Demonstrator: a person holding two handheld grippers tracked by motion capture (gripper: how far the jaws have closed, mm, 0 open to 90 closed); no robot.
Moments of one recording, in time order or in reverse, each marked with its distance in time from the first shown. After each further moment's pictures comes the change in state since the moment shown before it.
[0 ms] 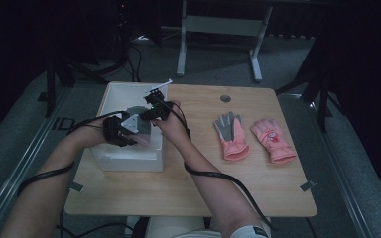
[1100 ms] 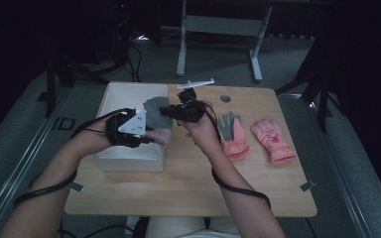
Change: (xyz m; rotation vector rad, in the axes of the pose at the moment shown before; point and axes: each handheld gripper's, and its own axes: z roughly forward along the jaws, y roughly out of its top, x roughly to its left) left arm -0.044 0.049 -0.086 -0.306 0.102 0.084; right arm -0.013 -0.029 -0.110 -0.220 0.135 0.028
